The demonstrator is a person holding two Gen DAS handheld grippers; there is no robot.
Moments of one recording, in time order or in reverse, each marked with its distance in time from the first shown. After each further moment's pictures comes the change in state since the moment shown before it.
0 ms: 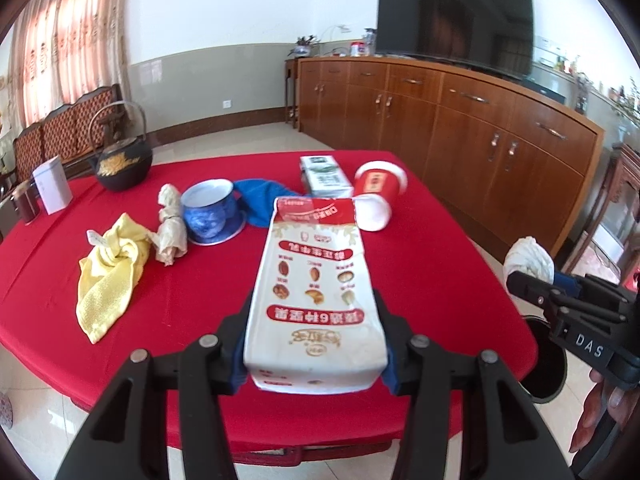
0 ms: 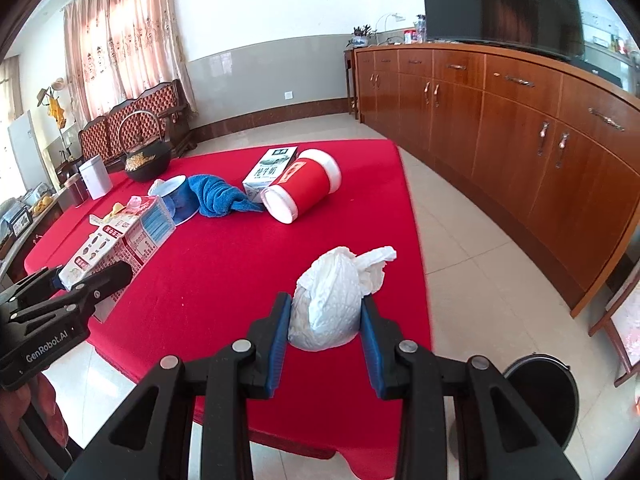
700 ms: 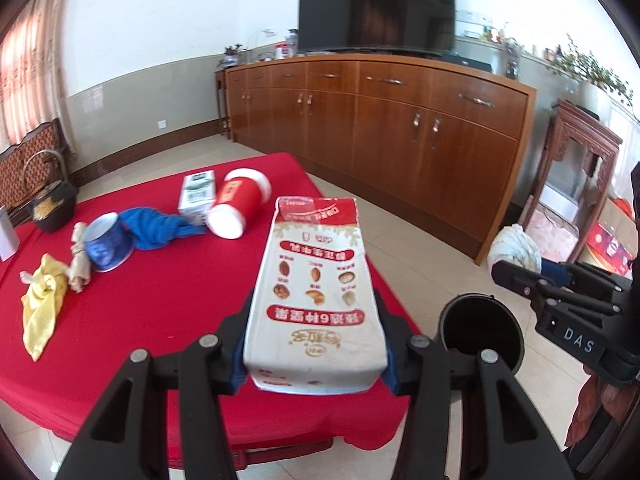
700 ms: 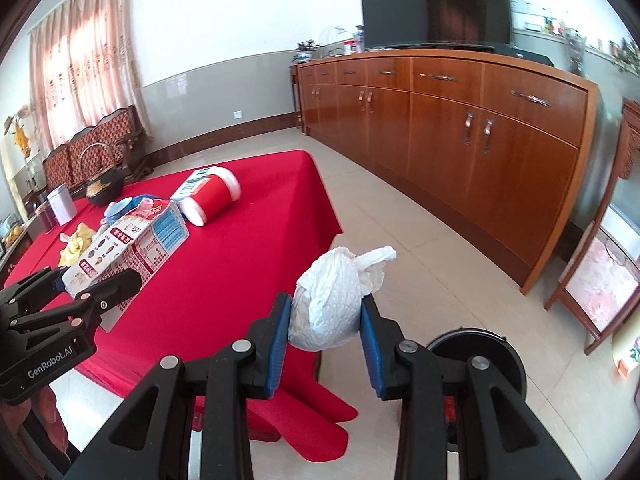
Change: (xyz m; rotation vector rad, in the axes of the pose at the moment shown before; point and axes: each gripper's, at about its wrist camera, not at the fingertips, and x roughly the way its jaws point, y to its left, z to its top) left arm -0.012 -0.116 -0.005 0.149 -0.004 -0.158; right arm -0.077 -0.099 -0.036 0.100 -0.047 -0.145
